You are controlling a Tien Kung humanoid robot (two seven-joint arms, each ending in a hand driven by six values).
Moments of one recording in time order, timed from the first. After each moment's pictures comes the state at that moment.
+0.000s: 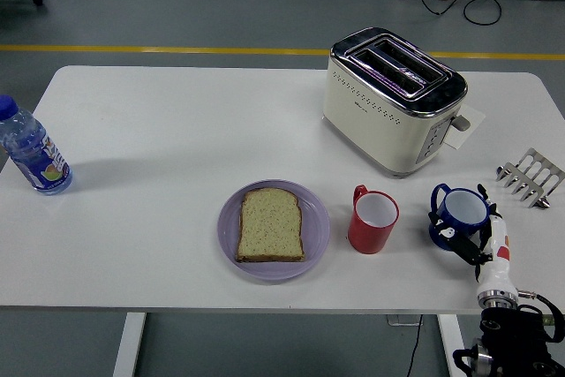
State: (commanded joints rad) left arm -0.10 0.01 -0.23 -0.20 0.12 0.19 0.07; right arm 0.20 -0.10 0.93 0.88 -0.78 -0.57 0.59
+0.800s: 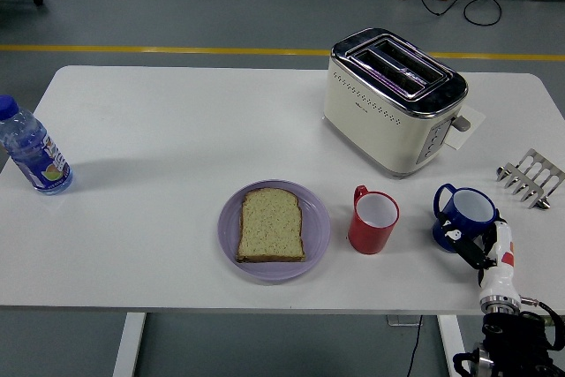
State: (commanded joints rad) left arm -0.09 0.01 -0.21 -0.20 0.11 0.19 0.07; right arm 0.19 -0.10 0.92 0.86 -0.70 -0.56 0.63
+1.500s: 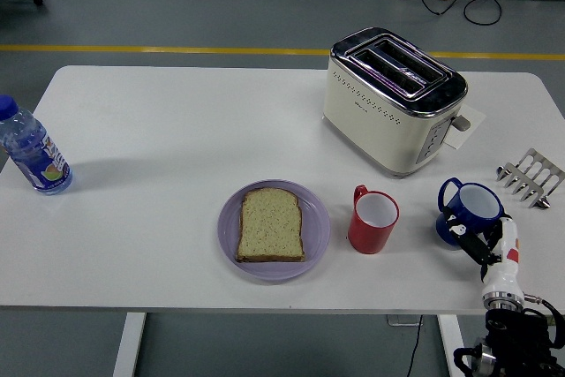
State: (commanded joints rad) left arm -0.09 0.01 -0.23 -0.20 0.12 0.19 0.07; right arm 0.17 -0.10 0.98 0.91 -0.71 -0.55 0.62
